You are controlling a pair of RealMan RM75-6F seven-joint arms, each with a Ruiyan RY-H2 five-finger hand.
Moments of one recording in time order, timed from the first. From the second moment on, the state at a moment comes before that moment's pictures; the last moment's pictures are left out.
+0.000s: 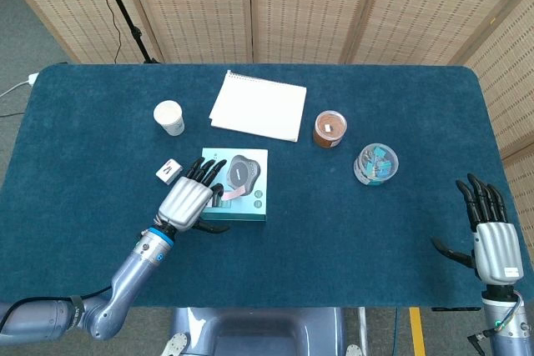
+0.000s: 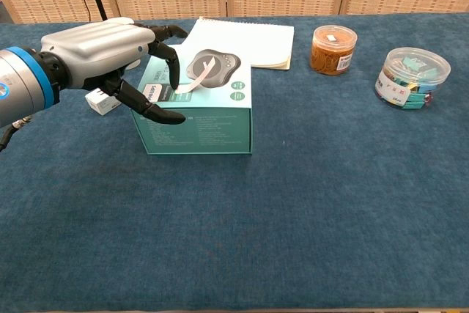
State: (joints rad) left arm -0.75 -1.52 -0.11 -1.72 1.11 1.11 0.60; right arm 0.10 -1.25 0.12 -1.52 -1.56 1.62 0.12
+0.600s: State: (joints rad) left arm -0.75 -1.52 -0.11 -1.73 1.13 1.10 0.61; right arm 0.10 -1.24 0.12 -1.53 -1.56 1.61 0.12
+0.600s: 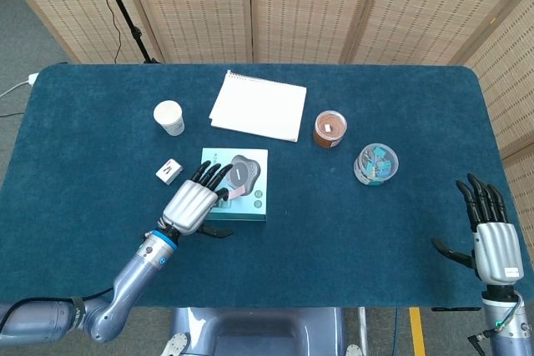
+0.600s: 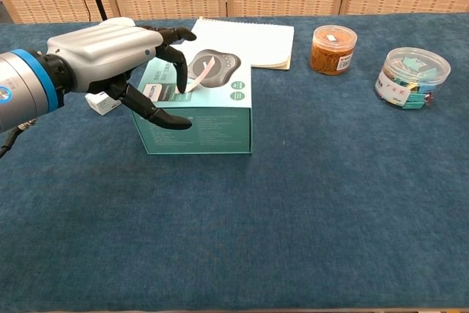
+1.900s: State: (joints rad) left arm -0.74 -1.51 -0.11 -1.72 1.13 1.10 0.60; right arm 0.09 -1.24 0.12 -1.54 -1.57 1.61 0.12
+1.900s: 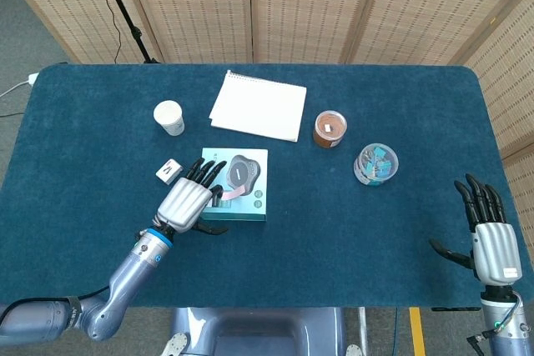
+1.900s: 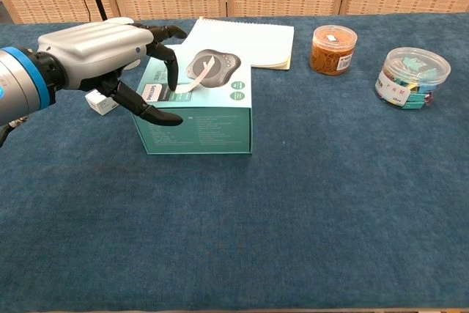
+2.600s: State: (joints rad) left arm -0.75 -1.52 -0.11 -1.71 1.14 1.09 0.61; right arm 0.09 -1.24 0.11 -1.55 -1.57 1.61 0.13
